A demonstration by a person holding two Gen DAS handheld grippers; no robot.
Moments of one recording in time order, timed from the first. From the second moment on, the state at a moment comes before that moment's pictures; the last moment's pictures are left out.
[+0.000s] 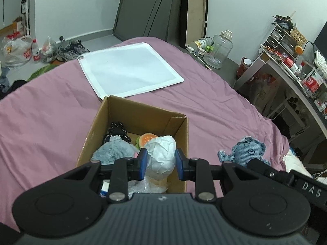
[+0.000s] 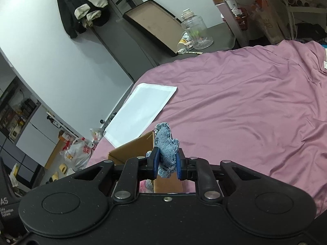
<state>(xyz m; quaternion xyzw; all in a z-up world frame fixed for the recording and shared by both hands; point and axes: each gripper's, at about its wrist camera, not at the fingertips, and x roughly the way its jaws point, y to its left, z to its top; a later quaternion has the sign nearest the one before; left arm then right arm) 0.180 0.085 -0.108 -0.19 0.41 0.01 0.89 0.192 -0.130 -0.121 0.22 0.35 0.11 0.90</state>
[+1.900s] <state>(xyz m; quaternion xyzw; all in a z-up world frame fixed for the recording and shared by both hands) 0.177 0.123 -0.112 -0.21 0.43 0.06 0.88 0.200 -0.095 -0.119 0.20 0.38 0.13 0.89</state>
